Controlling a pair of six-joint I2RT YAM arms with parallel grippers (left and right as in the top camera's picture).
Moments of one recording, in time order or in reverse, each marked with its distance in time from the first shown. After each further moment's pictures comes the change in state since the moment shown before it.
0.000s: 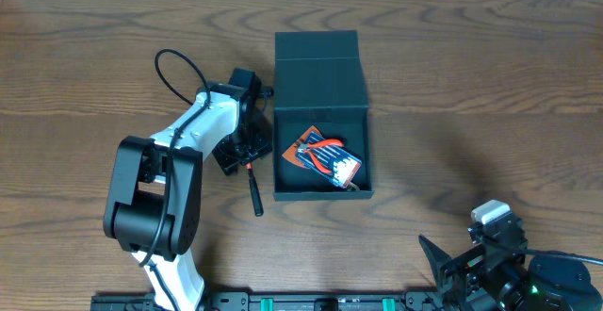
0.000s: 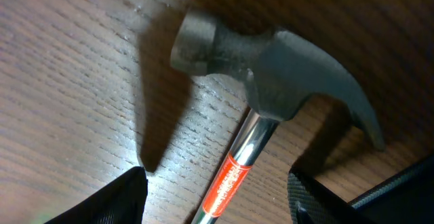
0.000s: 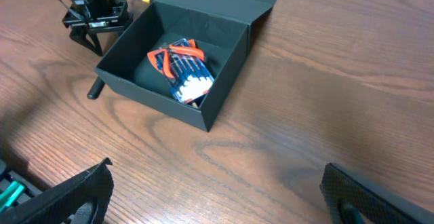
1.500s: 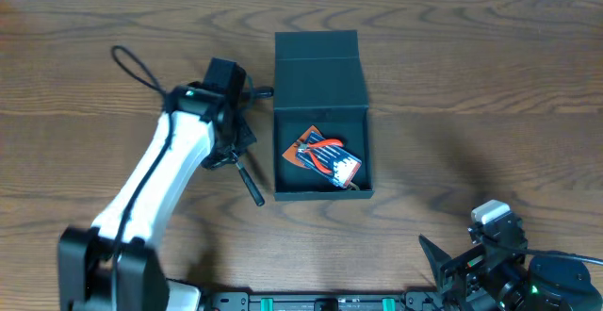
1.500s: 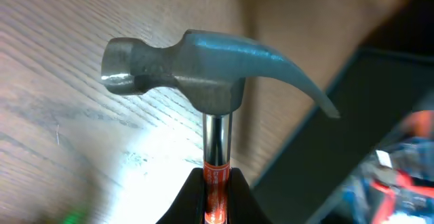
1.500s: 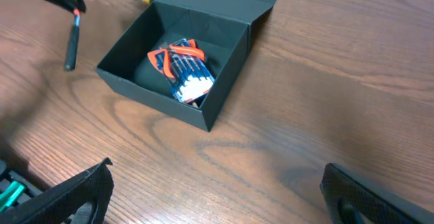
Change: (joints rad) left arm -0.003 -0.383 -0.006 -0.132 -0.095 0.002; right arm 0.000 0.000 0.000 0.000 0.000 0.000
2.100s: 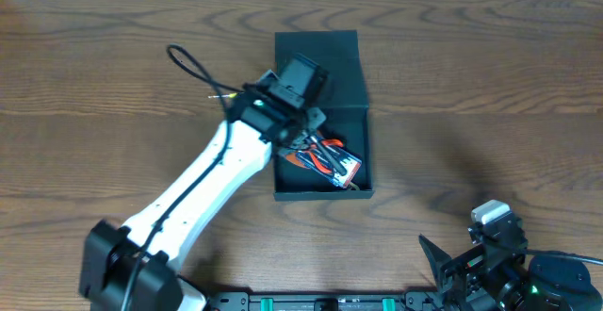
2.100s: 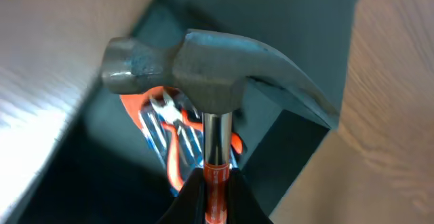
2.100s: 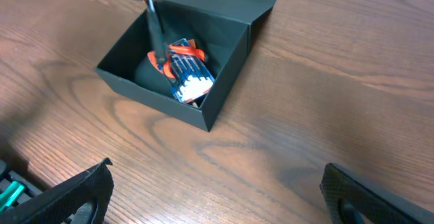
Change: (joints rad) left arm -0.349 0.080 0.159 0.187 -0.015 -0.510; right arm 0.000 0.000 0.000 0.000 0.000 0.000
